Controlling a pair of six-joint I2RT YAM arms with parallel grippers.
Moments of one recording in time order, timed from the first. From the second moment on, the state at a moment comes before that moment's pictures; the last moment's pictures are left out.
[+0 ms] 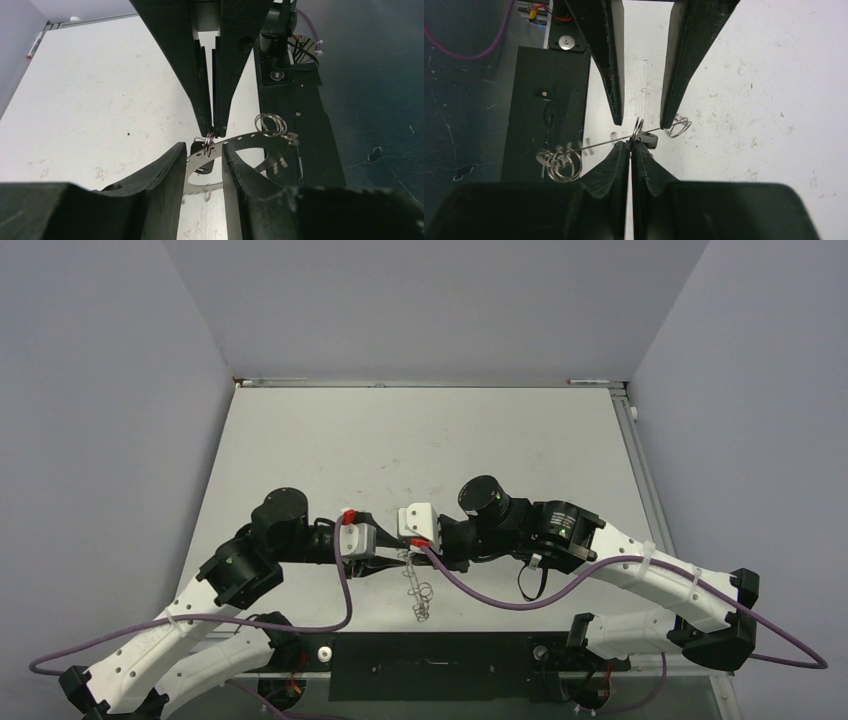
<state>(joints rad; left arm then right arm) -0.80 0.75 0.88 -0.40 0.70 0.32 1.15 1.19 1.31 -0.72 -0.34 -0.39</state>
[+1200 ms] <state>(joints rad) -0.71 0.62 0.64 0.01 0.75 0.11 1.15 0.96 1.22 -0.52 -0.28 -0.35</state>
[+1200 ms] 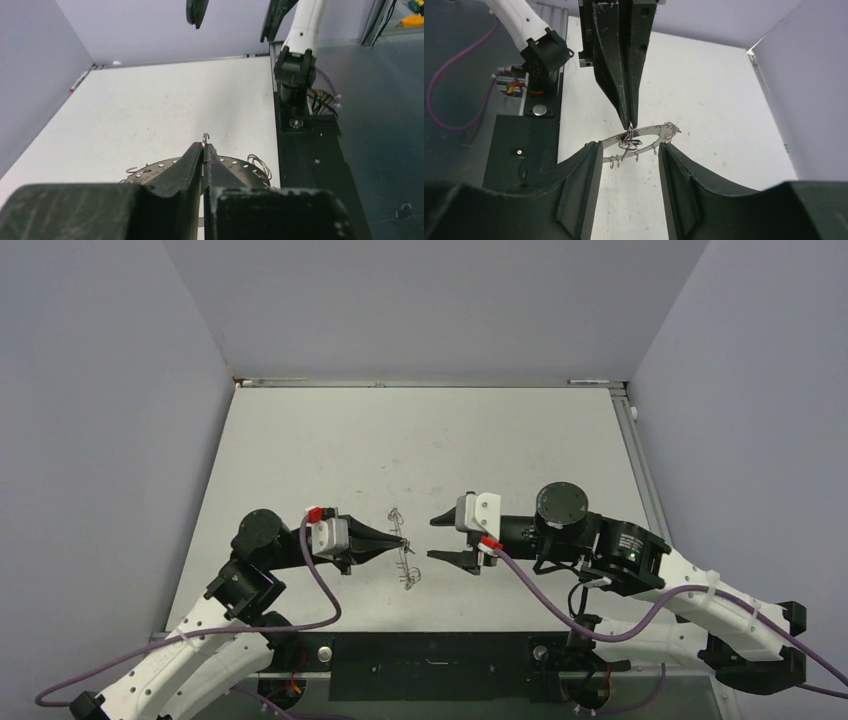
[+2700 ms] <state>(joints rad) -0.59 0.52 0.48 0.72 0.86 -0.38 1.10 1.01 1.01 -0.12 -0.54 -0.15</state>
